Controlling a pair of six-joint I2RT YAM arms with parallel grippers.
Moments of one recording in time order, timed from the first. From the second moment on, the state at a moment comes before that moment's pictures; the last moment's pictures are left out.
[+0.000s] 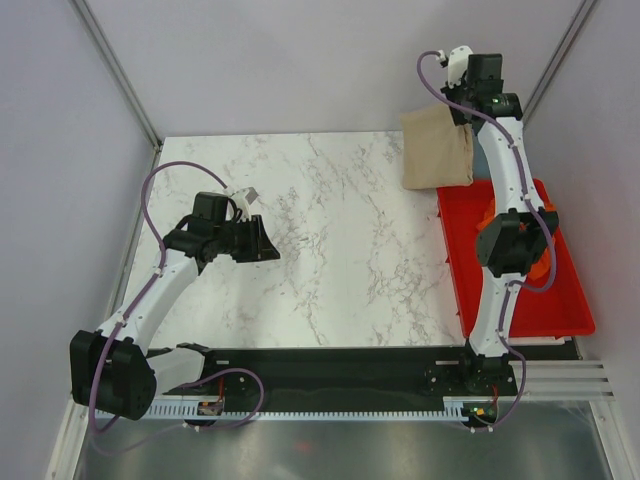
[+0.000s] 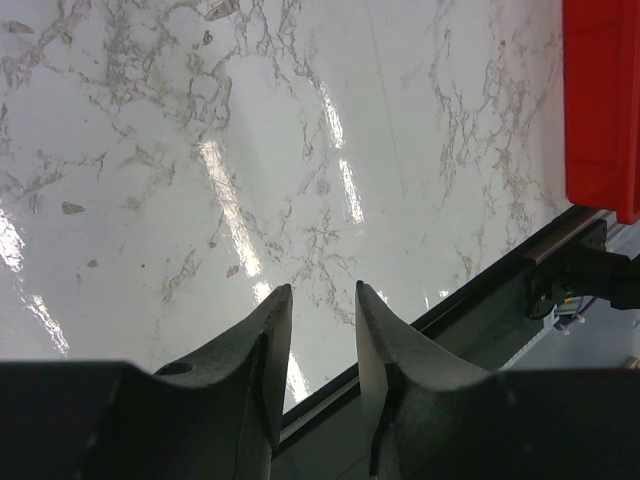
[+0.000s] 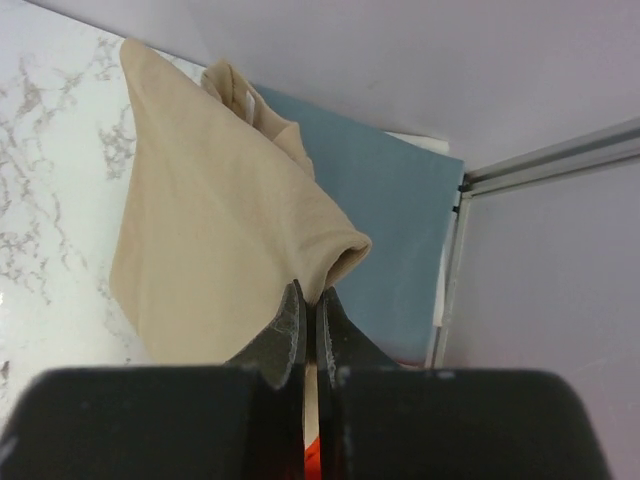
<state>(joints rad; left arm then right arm) -0.24 1.17 0.89 -0.57 0.48 -0.31 0.06 2.13 2.34 -0.78 0.10 -0.38</state>
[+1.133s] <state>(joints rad) -0.24 1.24 0.89 -0.56 0.48 -0.31 -0.19 2.40 2.54 -0.52 -0.10 -0.45</state>
